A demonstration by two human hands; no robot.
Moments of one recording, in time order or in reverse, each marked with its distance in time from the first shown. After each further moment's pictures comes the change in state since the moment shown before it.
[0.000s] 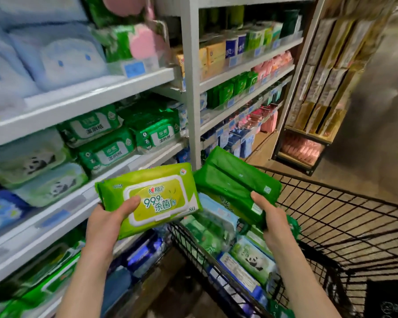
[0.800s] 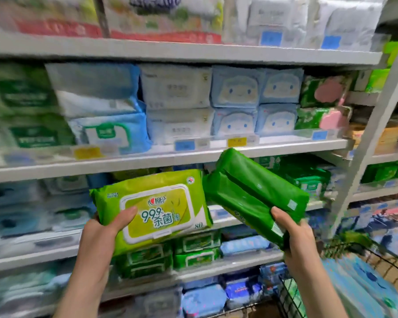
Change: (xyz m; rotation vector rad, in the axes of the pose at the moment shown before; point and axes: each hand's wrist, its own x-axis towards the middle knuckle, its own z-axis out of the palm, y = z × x) left_hand -0.196 0.044 -0.283 -0.227 0.598 0.334; right_hand -0.206 0.033 0.224 -0.006 -0.759 -0.236
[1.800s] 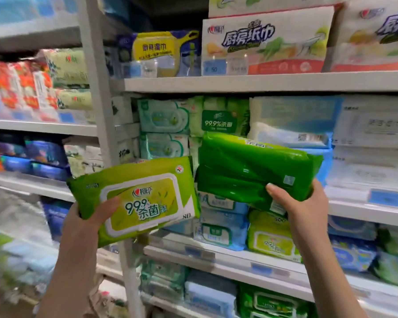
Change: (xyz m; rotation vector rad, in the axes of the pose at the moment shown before) left_hand 0.040 0.080 -0.298 -0.039 0.541 0.345; right_hand -0.020 0.049 0.354 -0.119 -0.409 -0.338
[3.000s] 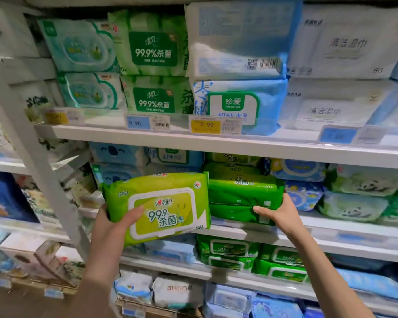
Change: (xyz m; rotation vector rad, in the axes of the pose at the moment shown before) left_hand -0.074 -0.133 0.092 0.135 -0.117 -0.353; right_hand 0.003 0.193 -0.160 -0.510 -0.212 0.497
